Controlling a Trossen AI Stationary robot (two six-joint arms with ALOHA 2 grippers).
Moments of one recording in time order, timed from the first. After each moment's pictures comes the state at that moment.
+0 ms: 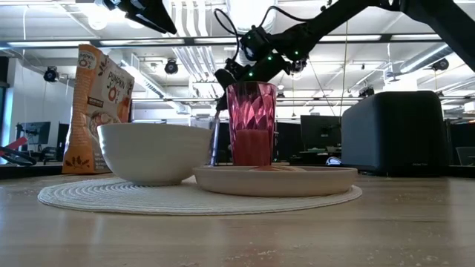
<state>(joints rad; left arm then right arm) -0.24 1.18 1.09 -0.67 -1.01 -0.30 -0.51 2.03 1.64 -0.11 -0.07 0.00</state>
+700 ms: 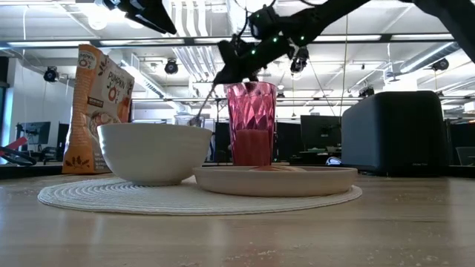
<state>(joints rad) -0.24 1.18 1.09 -0.68 -1.01 -0.30 -0.51 1.94 1.65 -0.03 -0.14 0.07</state>
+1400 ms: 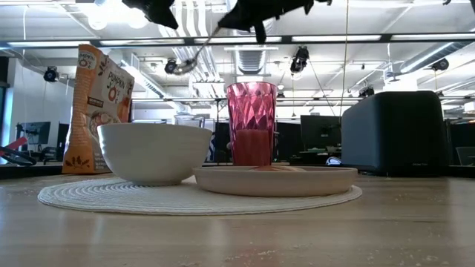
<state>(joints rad) -0.24 1.23 1.09 -0.54 -1.29 -0.02 -0.41 1.71 1.65 -0.07 -0.14 0.08</state>
